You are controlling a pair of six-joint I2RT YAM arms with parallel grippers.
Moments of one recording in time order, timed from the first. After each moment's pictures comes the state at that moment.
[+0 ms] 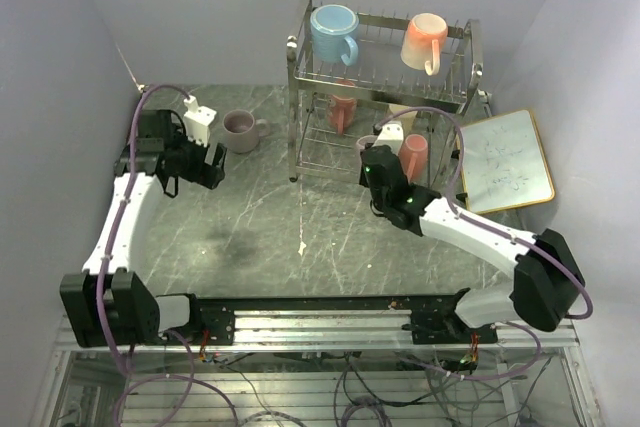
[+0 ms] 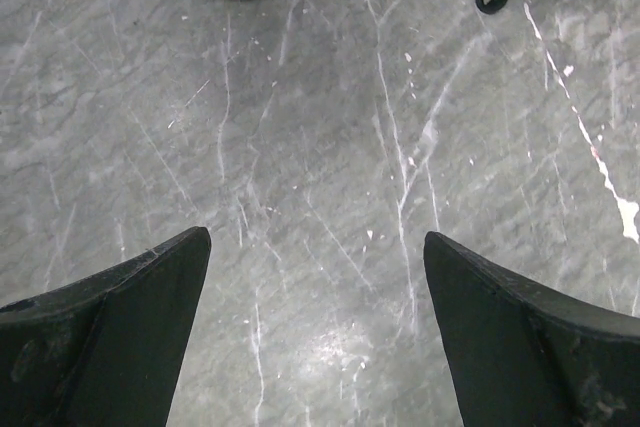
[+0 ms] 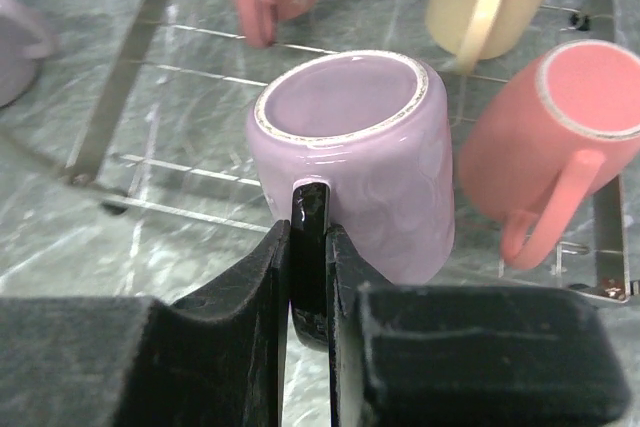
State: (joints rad) left arm 0.04 1.30 1.12 -0.65 0.35 0.37; right arm 0.72 1.39 0.90 0.04 0.65 0.33
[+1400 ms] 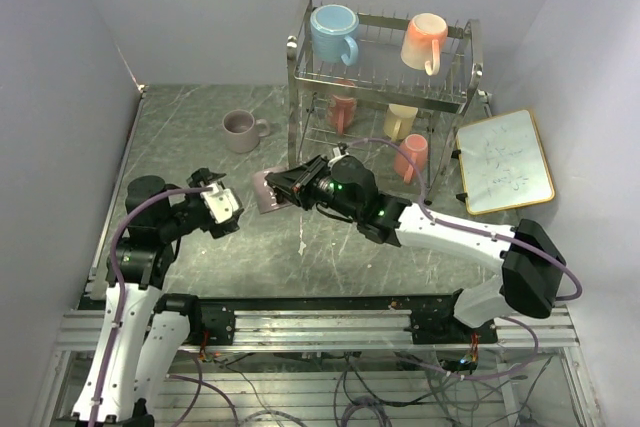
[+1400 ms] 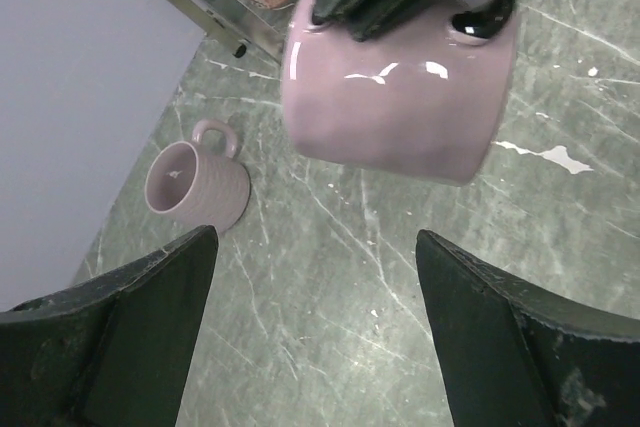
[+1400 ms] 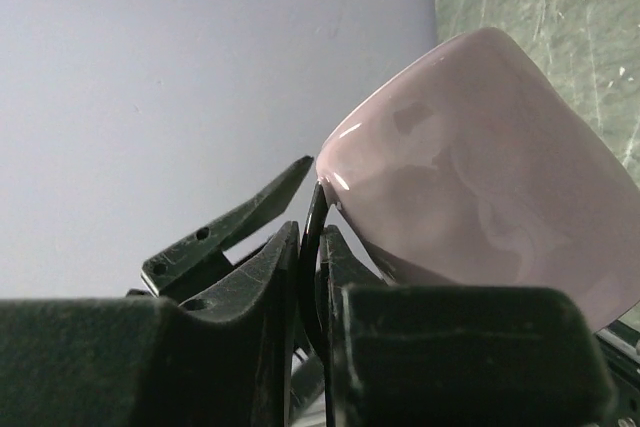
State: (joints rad) left arm -0.08 0.59 0.72 -0.49 0.70 0.82; right arm 0.99 1.46 0.99 0.28 0.08 1.58
